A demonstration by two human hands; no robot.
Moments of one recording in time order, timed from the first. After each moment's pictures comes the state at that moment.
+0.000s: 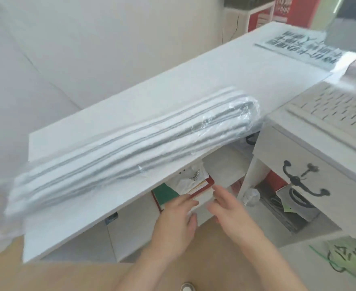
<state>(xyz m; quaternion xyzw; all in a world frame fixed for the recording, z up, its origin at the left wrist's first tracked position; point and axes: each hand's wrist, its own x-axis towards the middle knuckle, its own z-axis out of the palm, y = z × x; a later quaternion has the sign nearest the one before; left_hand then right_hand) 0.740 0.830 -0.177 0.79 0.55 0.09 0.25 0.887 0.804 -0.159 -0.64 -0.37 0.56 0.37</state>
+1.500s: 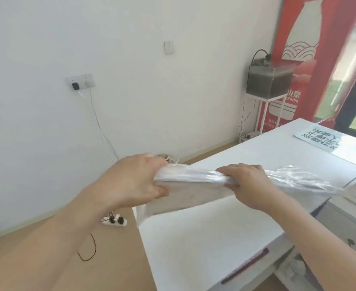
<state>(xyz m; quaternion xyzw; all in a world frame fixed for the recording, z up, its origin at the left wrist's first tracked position) 0.453 0.957 0.172 0.86 0.50 0.02 0.02 0.718 0.947 0.084 -0.63 -0.76 0.03 0.15</state>
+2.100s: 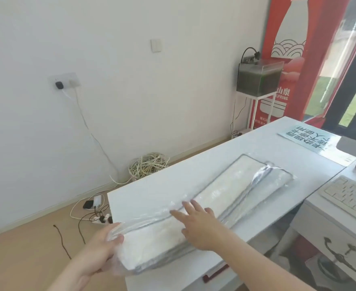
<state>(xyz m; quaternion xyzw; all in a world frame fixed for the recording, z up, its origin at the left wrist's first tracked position) 0.441 0.908 0.034 0.44 0.64 0.29 0.56 0.688 0.933 -0.004 -0.58 -0.78 0.20 -0.06</state>
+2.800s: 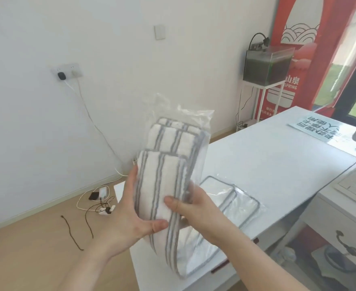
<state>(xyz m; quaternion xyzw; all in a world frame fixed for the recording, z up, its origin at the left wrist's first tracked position) 0.469 0.929 0.069 0.68 0.49 0.34 0.44 0.654 0.918 0.055 -0.41 -0.49 0.63 0.45</state>
